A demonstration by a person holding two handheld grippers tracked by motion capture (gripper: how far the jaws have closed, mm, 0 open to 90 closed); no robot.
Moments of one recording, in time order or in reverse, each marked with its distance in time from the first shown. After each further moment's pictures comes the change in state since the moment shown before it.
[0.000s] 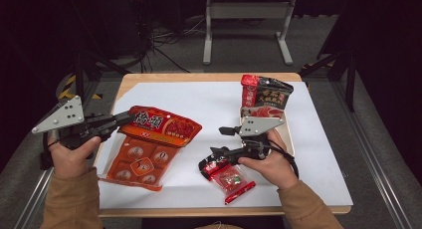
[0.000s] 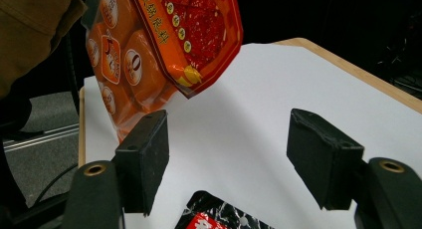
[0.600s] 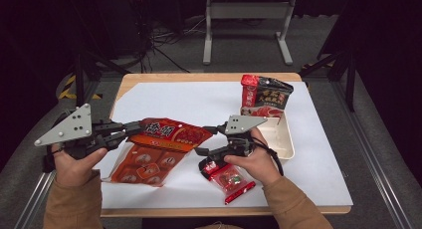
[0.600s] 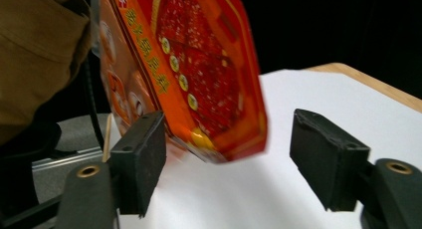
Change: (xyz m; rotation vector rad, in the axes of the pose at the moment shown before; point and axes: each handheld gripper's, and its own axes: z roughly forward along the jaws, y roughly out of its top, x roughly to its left) left arm -0.030 0.020 0.007 0.009 -0.095 0.117; right arm 0.000 0.003 0.038 -0.106 0.126 0.009
